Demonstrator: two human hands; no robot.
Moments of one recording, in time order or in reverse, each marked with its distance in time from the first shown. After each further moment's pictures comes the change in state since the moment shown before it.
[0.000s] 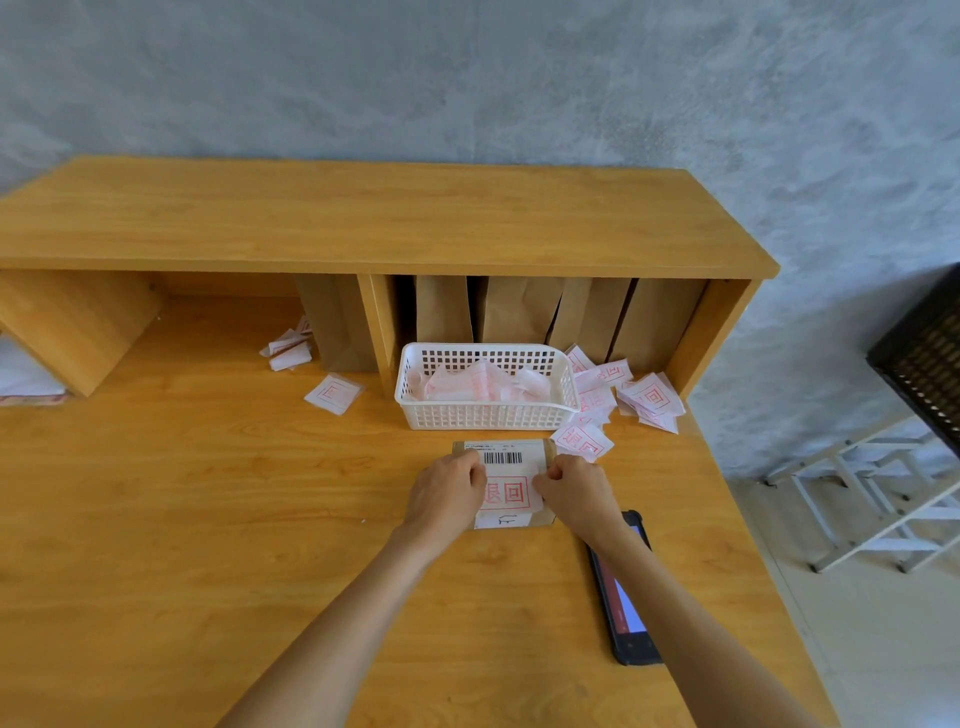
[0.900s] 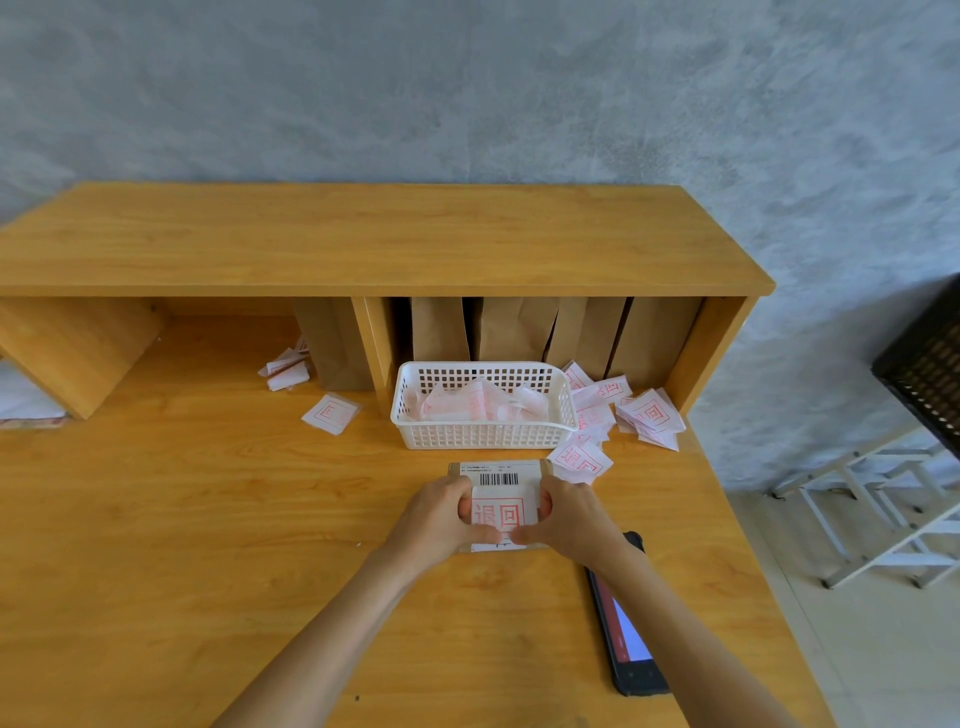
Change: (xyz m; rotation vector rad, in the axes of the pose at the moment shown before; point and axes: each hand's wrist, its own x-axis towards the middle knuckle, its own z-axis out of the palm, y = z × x) left_hand 0.003 -0.017 -0.004 -0.164 -0.159 0.076; right_hand 0.002 0.005 -0.006 -0.172 -0.131 -0.214
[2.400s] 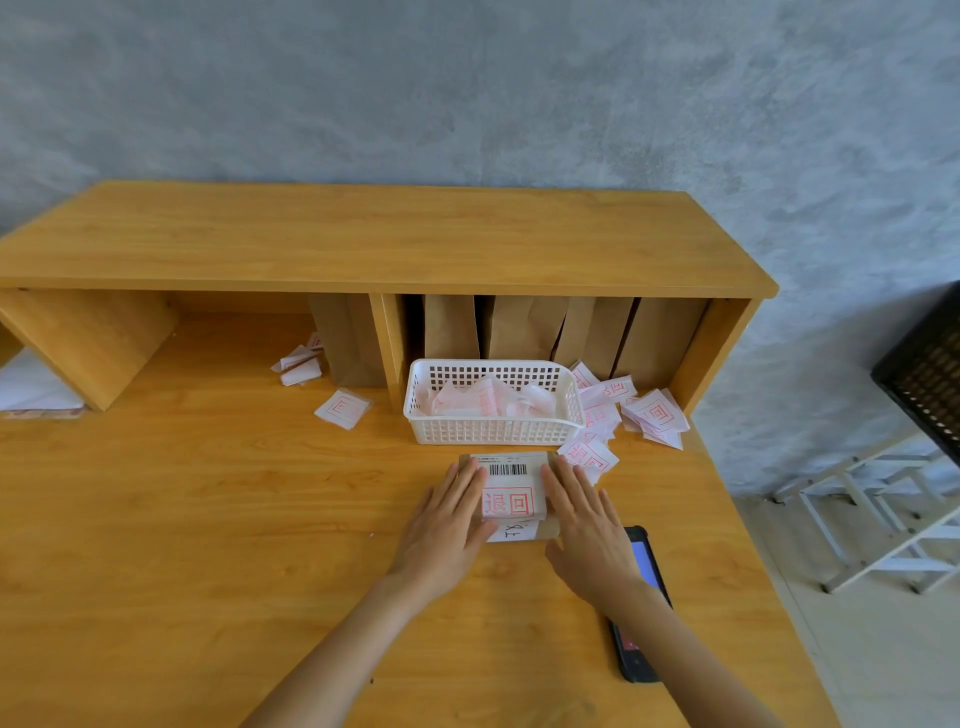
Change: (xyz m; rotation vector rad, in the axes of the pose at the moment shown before) left_hand -0.030 -0.017 0.018 0.369 -0.009 0.092; right_hand -0.035 0.013 0.028 -0.368 0.194 -0.145
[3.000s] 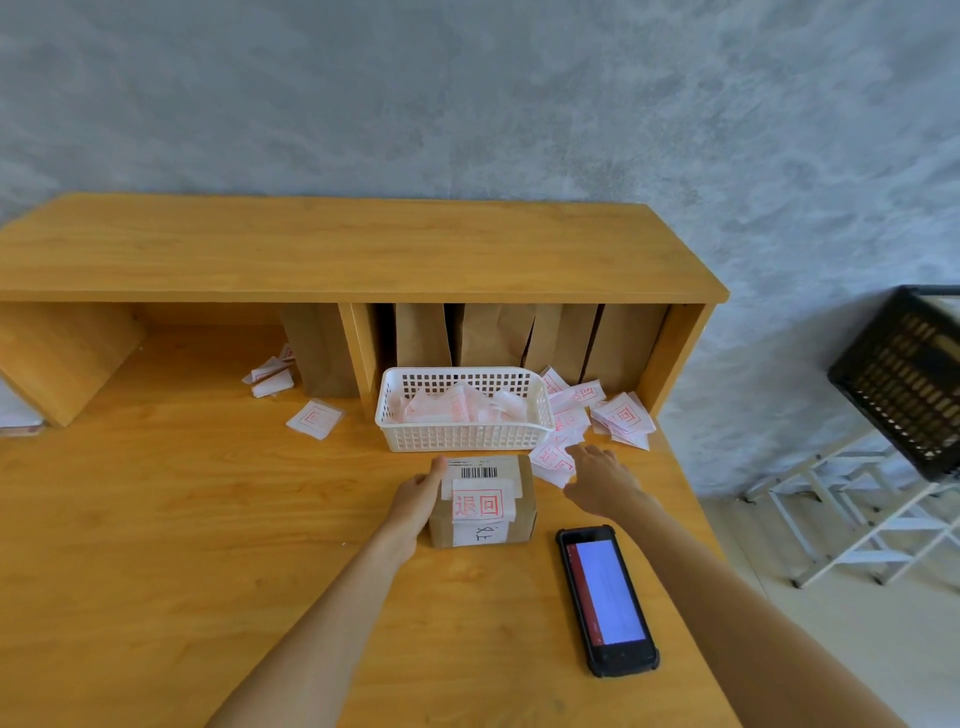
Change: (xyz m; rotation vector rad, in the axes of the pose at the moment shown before) left_hand 0.047 0.012 -0.016 -1.150 -0.006 -0.719; right_hand 0.054 0.053 -0.054 0.005 -0.242 0.293
